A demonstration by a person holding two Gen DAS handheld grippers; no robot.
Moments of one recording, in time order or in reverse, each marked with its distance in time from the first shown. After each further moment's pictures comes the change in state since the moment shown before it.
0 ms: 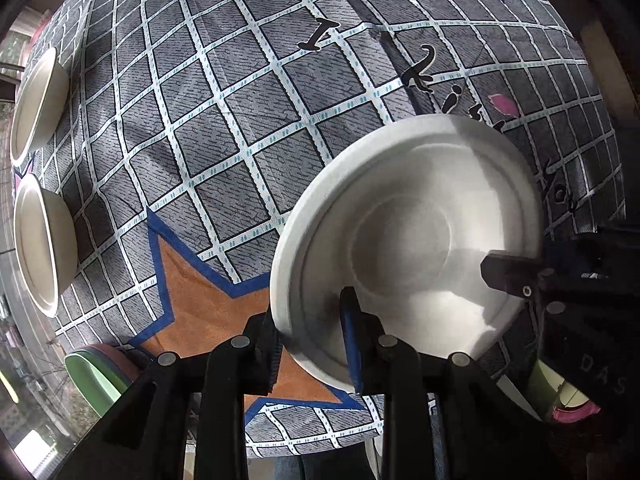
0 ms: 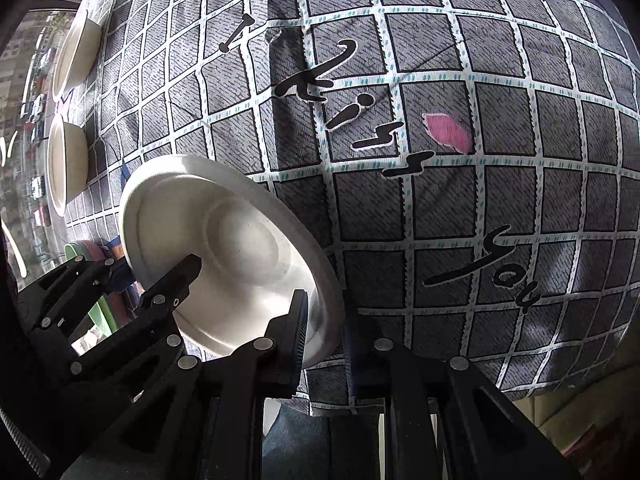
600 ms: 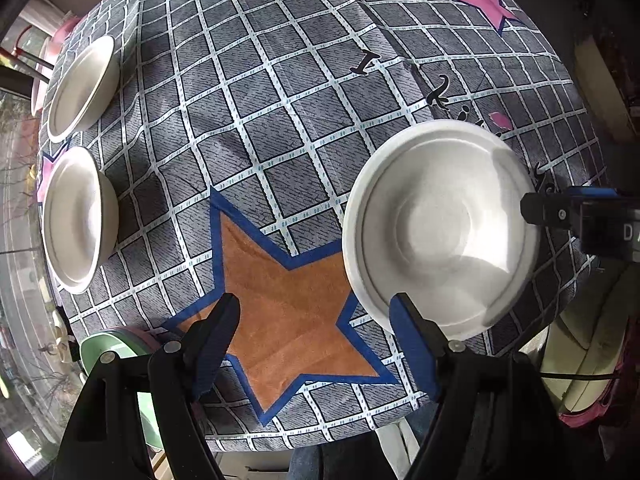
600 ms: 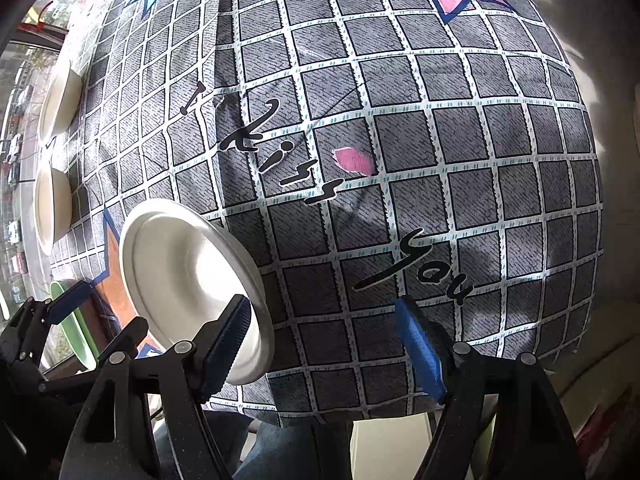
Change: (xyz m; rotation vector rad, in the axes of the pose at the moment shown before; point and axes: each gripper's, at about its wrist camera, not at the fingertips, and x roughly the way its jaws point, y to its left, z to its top) left arm -0.049 0.010 -0.019 -0.036 -0.119 -0.005; right arm -0.078 -0.085 -0.037 0.115 -0.186 -0.104
